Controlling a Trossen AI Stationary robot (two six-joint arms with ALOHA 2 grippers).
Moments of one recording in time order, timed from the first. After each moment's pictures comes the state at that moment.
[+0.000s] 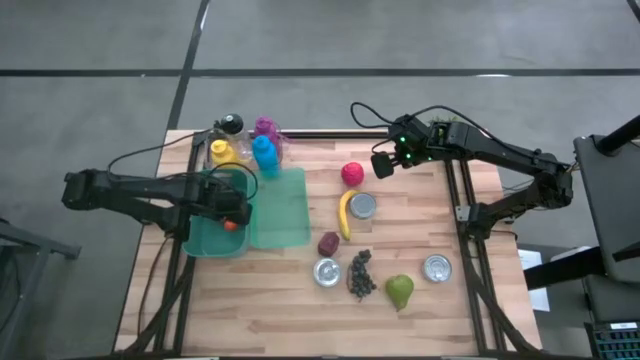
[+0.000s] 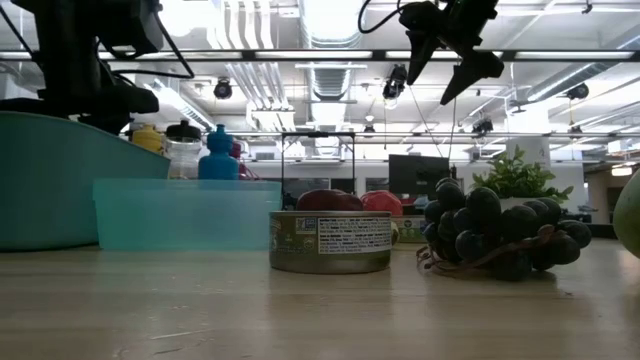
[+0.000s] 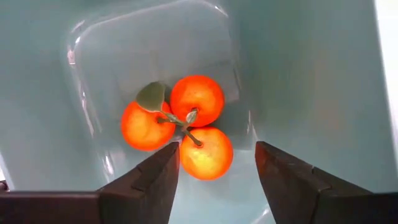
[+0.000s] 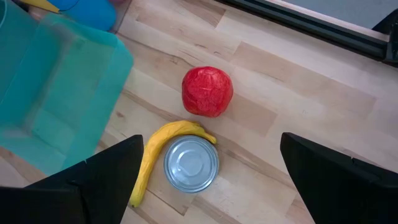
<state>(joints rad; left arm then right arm) 0.03 1.04 0.71 -1.15 -0.20 -1.33 -0.35 1.33 1.35 -1.01 0.15 0.73</state>
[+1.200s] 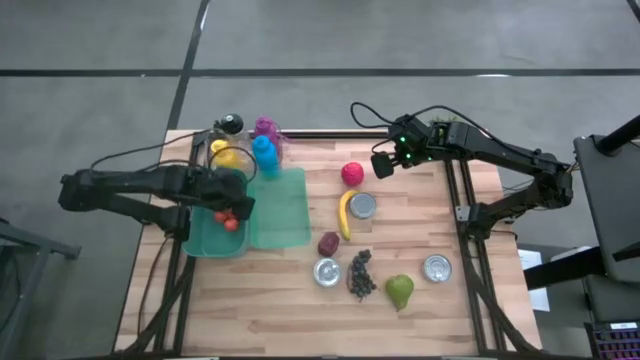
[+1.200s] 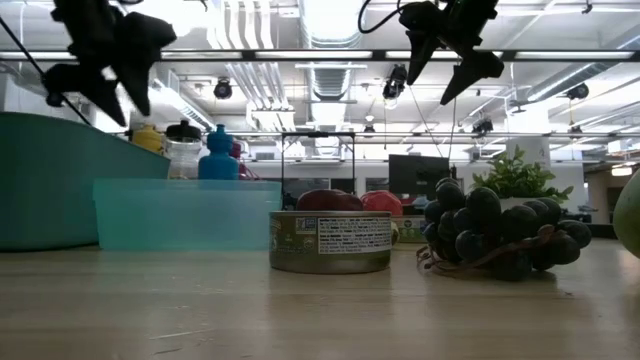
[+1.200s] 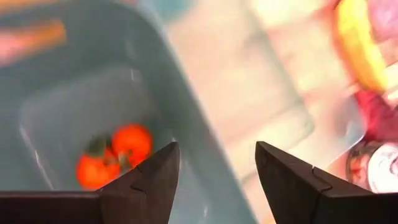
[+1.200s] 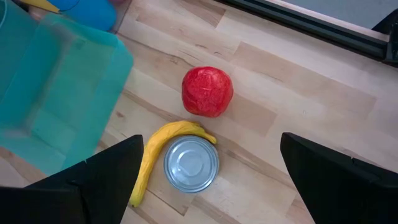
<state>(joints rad) 0.03 0.97 0.90 -1.13 -0.25 -1.11 -0.35 1.33 1.35 -1.01 0.15 0.73</state>
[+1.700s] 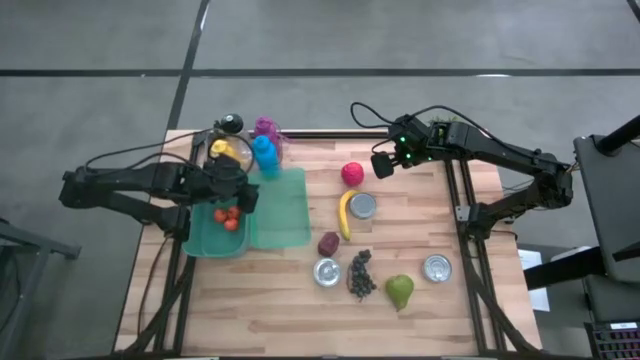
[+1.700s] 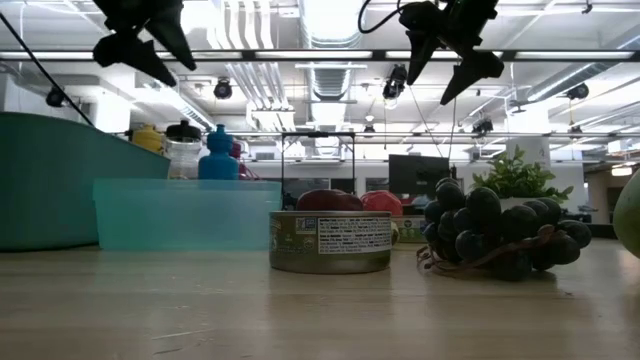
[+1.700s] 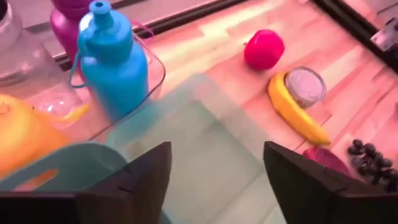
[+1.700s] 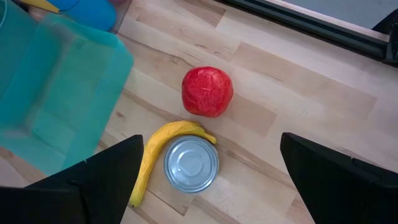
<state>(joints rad) -0.03 0.97 1.00 -0.95 -0.51 -0.84 -0.35 1.33 1.35 -1.01 0.15 0.73</state>
